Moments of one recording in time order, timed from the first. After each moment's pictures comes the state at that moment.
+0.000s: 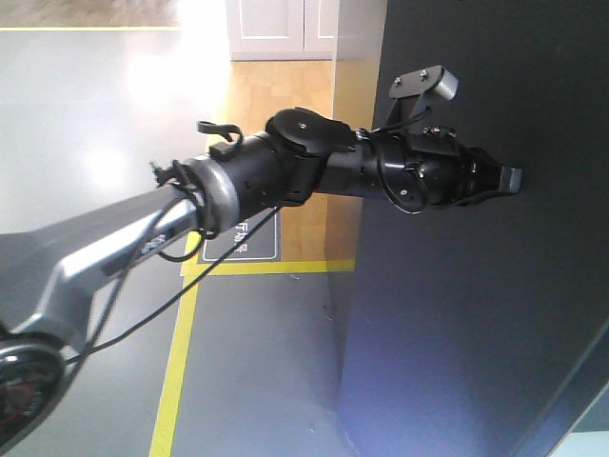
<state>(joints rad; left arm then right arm) -0.72 2.20 -2.00 -1.36 0.66 0.82 0.28 0.26 -0.61 0.35 1.19 -0.23</state>
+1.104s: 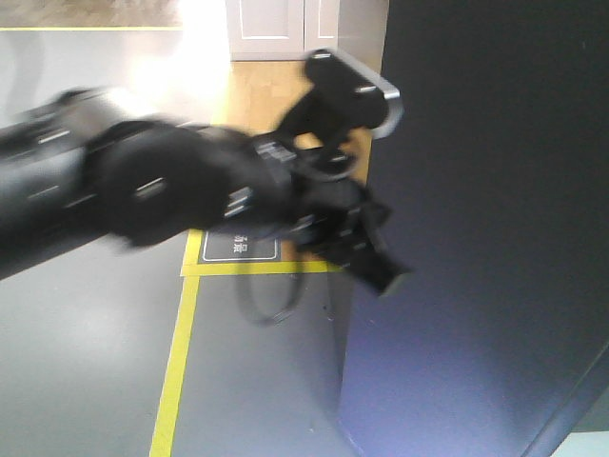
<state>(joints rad) -0.84 1.51 -1.37 -0.13 0.54 0.16 0.28 0.26 -0.61 0.35 1.19 -0.23</state>
